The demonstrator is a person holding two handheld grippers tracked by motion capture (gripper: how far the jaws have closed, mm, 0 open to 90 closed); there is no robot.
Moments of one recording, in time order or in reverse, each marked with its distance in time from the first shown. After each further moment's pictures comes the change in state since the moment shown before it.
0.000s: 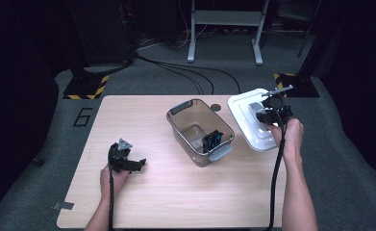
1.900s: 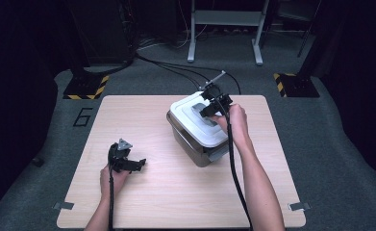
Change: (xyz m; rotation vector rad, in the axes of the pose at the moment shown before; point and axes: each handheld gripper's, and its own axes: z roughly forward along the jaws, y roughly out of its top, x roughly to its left) left arm 0.000 0.000 0.000 -0.003 0.000 -0.001; right arm 0.137 0.085 0.036 0.095 0.285 -0.187
